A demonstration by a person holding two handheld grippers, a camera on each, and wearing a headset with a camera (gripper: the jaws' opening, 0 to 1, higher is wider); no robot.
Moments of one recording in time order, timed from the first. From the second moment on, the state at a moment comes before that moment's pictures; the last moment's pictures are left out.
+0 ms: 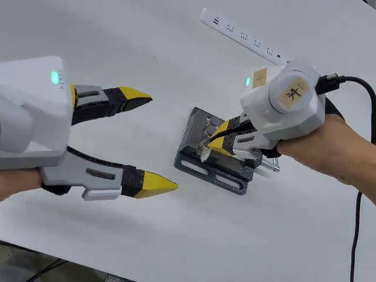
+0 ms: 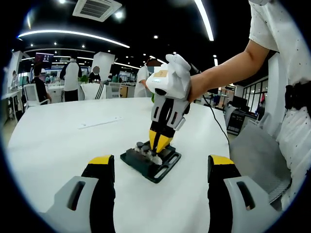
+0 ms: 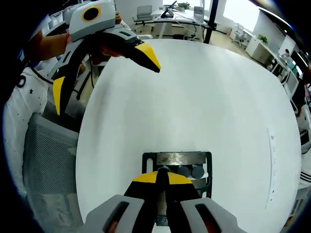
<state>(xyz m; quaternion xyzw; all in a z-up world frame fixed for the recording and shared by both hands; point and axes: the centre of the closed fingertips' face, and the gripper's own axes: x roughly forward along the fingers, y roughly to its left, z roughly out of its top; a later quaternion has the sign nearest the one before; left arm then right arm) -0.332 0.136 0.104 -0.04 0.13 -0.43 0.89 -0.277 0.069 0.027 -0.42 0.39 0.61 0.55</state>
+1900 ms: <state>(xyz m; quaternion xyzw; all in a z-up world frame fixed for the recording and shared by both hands) -0.331 0.134 0.117 -0.02 0.13 -0.43 0.89 -0.276 0.070 0.027 -0.41 0.39 0.61 0.55</state>
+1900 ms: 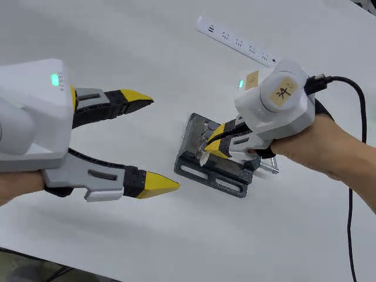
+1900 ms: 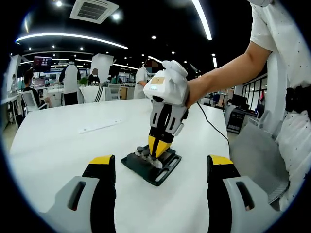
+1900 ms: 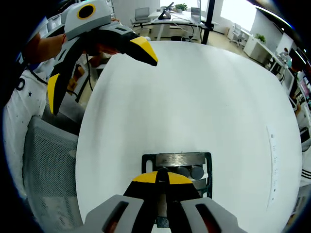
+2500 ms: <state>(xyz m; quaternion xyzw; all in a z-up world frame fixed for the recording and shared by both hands) -0.332 0.130 0.122 -0.03 0.12 -0.43 0.89 -0.278 0.072 0.026 -0.44 0.40 0.61 0.53</state>
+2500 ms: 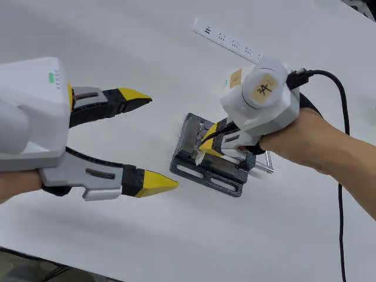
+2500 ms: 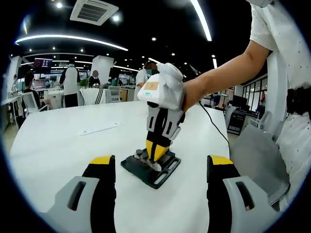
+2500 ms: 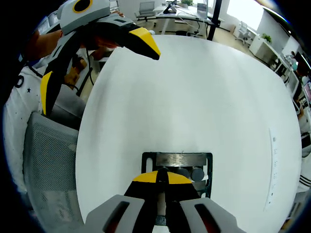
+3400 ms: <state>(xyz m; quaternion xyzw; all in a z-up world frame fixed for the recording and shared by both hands) -0.343 0.137 0.129 0.00 0.13 -0.43 0.89 -0.276 0.071 0.029 -0.43 0.38 0.61 0.55</state>
